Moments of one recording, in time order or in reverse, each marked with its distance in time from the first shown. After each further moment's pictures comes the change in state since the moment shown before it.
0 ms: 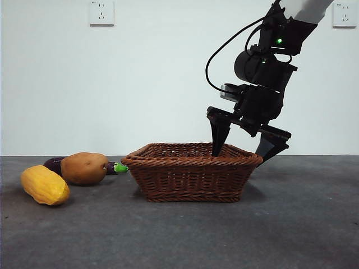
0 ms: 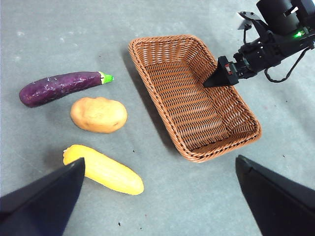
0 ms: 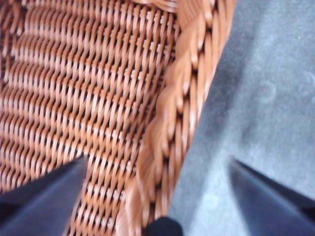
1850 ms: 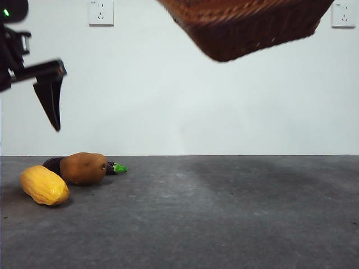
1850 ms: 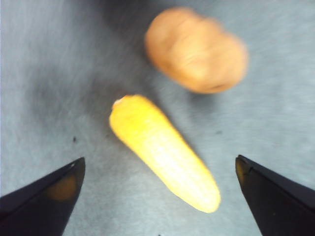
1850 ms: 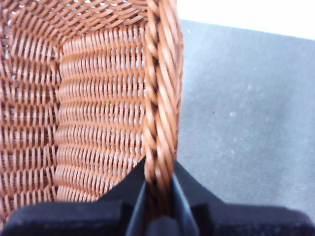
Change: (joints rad) left arm -0.120 0.609 0.000 0.167 -0.352 -0.319; right arm 0.004 -0.727 0.001 -0.188 0.027 -0.087
